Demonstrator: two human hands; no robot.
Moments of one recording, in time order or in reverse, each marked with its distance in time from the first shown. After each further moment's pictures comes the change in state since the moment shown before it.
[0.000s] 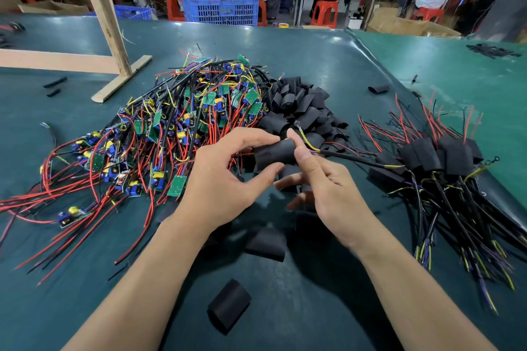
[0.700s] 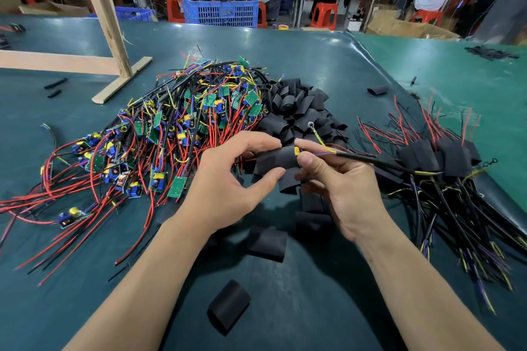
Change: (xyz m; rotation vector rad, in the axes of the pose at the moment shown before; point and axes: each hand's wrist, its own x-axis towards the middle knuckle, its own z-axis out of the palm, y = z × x) left_hand -0.002 -0.002 0.001 -0.038 -0.066 -0.020; right_hand 0.004 -0.003 -0.010 0.189 0.207 -0.006
